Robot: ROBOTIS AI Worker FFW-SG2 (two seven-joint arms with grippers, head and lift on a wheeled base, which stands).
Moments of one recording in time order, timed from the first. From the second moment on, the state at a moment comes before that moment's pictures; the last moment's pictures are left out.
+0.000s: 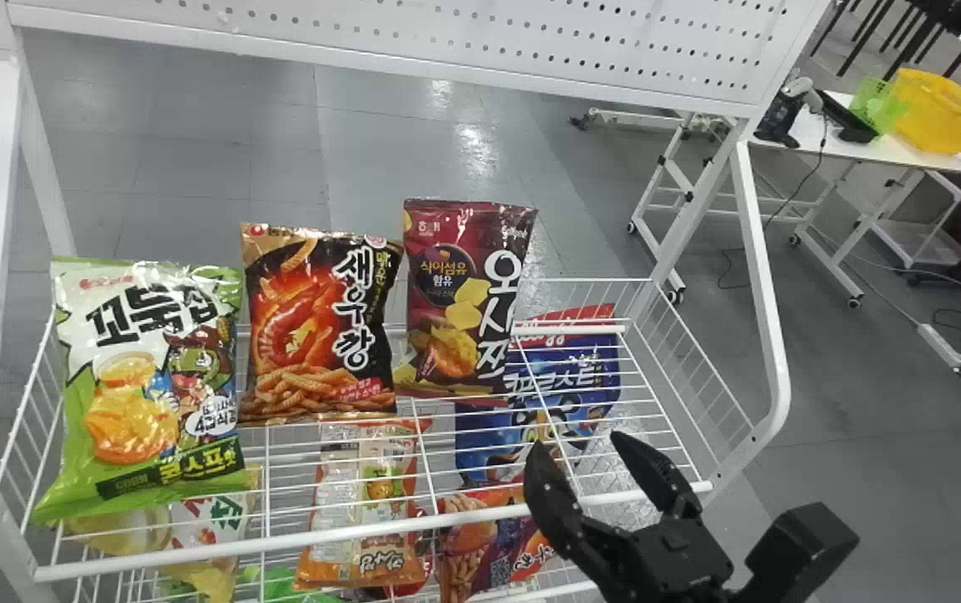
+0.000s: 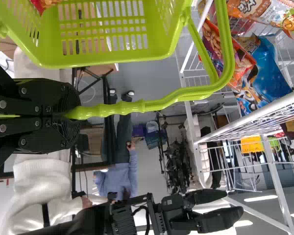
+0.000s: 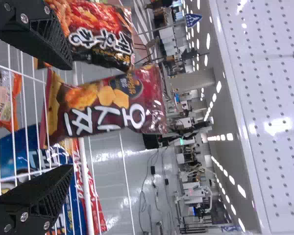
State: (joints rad) left arm 0.66 0.12 0.04 -2.03 0.54 1.20 -0.90; right arm 0.77 -0.11 -0.14 -2.21 -0.33 0.04 0.23
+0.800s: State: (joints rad) left arm 0.68 0.11 0.07 -2.03 0.56 1.17 -0.91; right arm 0.89 -0.18 0.02 -2.18 -0.21 -0.19 0.14
